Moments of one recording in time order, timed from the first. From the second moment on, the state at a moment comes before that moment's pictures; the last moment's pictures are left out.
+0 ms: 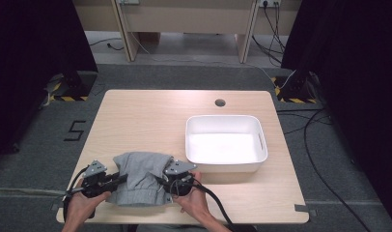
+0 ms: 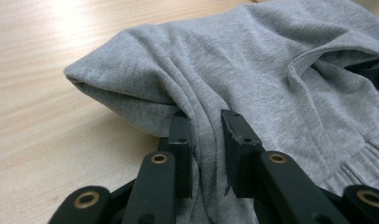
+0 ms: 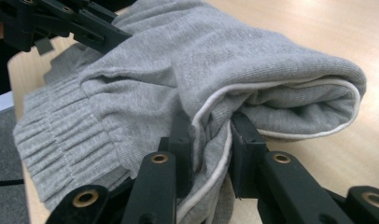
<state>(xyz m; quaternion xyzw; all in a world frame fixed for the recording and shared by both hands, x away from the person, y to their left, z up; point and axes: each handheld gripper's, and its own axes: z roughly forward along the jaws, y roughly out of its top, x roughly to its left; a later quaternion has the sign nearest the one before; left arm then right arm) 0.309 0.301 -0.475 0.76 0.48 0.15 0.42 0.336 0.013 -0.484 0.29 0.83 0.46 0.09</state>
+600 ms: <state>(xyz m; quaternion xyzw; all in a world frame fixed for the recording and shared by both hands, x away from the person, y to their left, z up) 0.315 0.292 -0.438 0.75 0.46 0.16 0.44 0.338 -0.001 -0.433 0.27 0.83 0.48 0.09</state>
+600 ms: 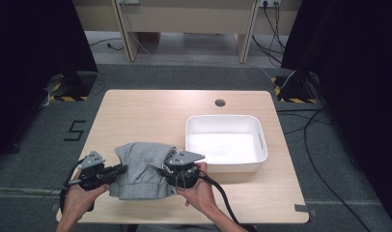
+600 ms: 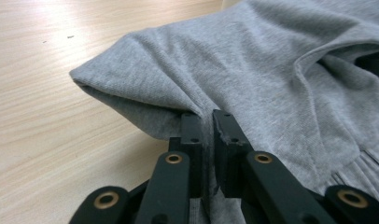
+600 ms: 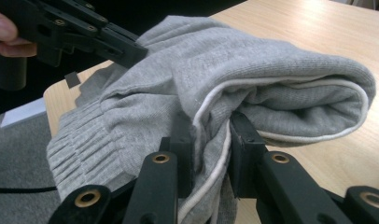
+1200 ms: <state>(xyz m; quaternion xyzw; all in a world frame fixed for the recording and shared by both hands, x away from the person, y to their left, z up) 0.336 0.268 -0.394 0.76 0.43 0.17 0.45 0.351 -0.027 -0.391 0.28 0.82 0.49 0.10</state>
